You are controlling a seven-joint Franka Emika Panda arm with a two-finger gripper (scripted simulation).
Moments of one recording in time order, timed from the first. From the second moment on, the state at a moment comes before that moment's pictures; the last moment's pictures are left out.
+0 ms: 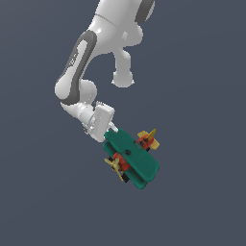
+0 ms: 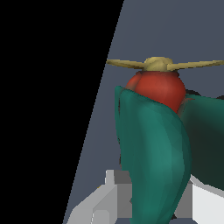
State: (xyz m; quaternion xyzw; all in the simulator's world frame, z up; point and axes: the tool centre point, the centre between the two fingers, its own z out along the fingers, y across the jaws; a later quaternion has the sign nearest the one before) arm 0.001 -0.035 0.157 -0.76 0.12 -0.26 0.58
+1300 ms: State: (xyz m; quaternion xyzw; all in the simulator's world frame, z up) arm -0.122 0.114 0.329 -0.76 0.11 -0.26 0.58
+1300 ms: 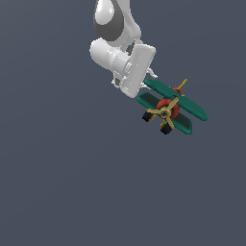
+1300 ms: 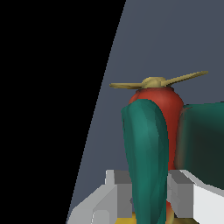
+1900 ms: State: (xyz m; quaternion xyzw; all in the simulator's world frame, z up) arm -0.159 0.160 0.390 -0.76 0.11 -0.26 0.58
